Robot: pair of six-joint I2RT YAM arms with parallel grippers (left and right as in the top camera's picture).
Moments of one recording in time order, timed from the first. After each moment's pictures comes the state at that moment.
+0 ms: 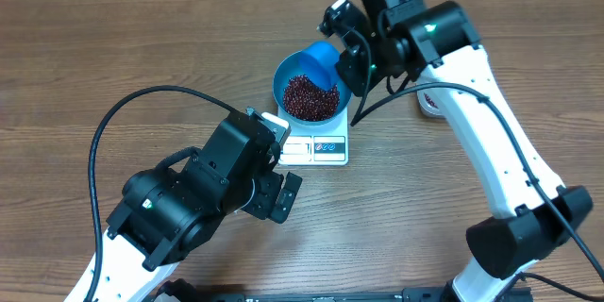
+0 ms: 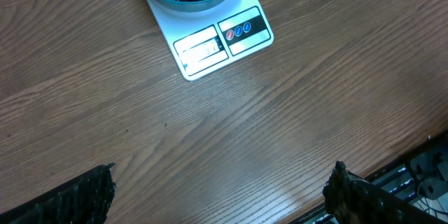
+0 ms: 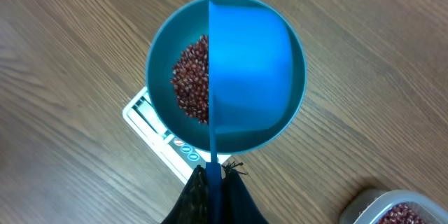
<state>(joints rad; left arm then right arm) -0.68 1.13 1.35 -1.26 -0.04 -0.23 0.44 1.85 1.96 -1.24 -0.17 -0.31</state>
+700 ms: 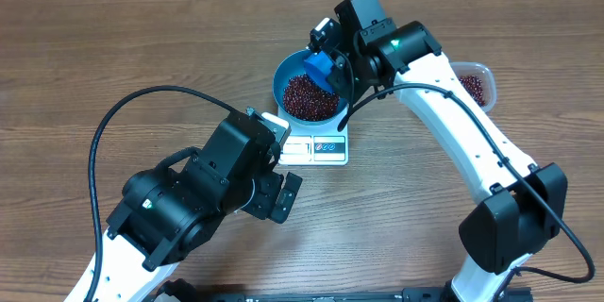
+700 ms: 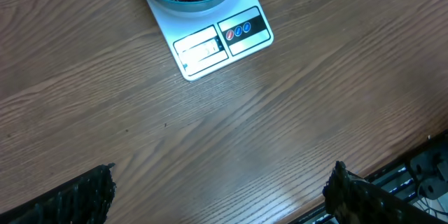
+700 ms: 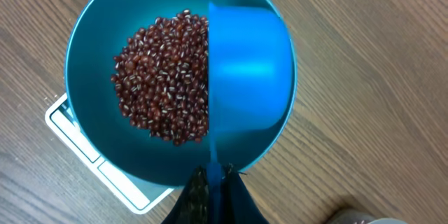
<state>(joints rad) -0.68 1.13 1.35 -1.26 -0.04 -0.23 0.47 1.88 1.77 -1.02 -0.04 -0.37</state>
